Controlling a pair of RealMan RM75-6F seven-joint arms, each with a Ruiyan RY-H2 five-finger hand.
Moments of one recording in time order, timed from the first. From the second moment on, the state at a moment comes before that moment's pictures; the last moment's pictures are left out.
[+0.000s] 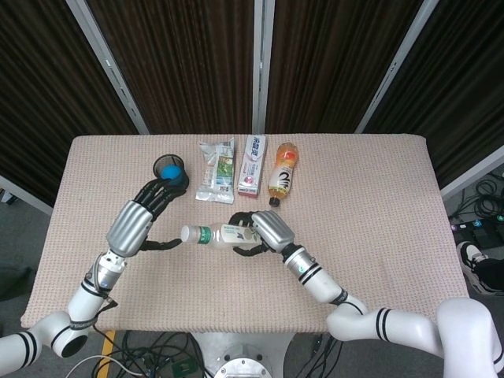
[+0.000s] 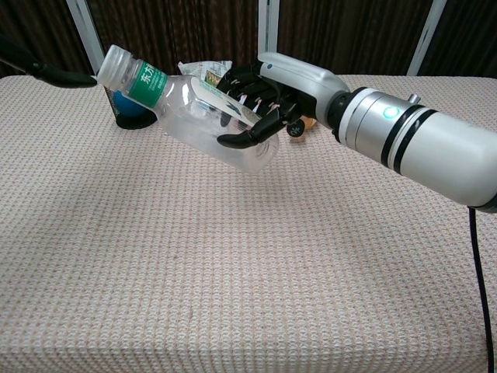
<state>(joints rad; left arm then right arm) -0.53 -1.42 -0.16 -1.49 1.67 1.39 -0.19 0.84 -1.73 0.26 -1.40 -1.30 0.90 0.22</state>
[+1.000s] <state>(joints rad) -0.52 -1.41 -0.14 -1.54 1.65 1.42 -0.20 0.83 -1.70 0.25 -1.42 -1.33 0.91 0.28</state>
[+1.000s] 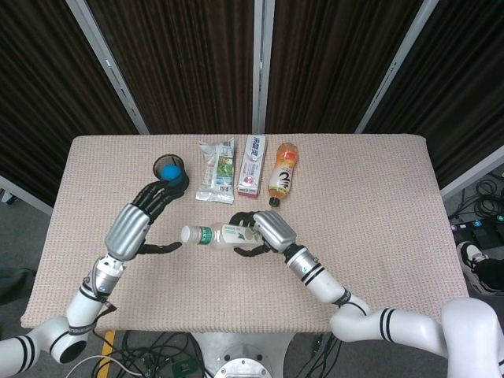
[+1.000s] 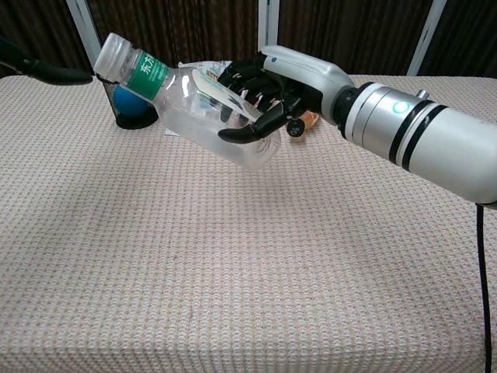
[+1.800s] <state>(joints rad) -0.53 -1.41 -0.14 -1.58 1.64 1.42 -0.25 0.85 -1.70 0.25 -1.42 -1.32 0.88 0.31</state>
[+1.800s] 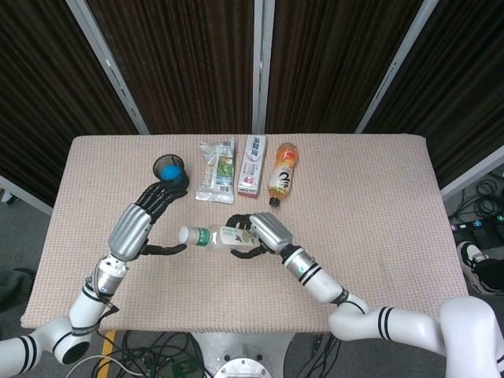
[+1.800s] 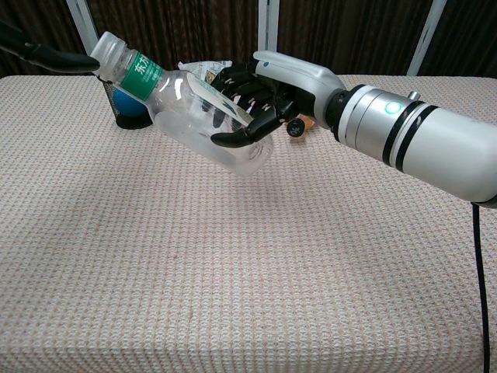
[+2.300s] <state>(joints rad) -0.53 -1.41 -0.14 -1.57 1.64 1.42 -0.23 0.84 -1.69 0.24 -1.43 -1.33 0.88 0.32</state>
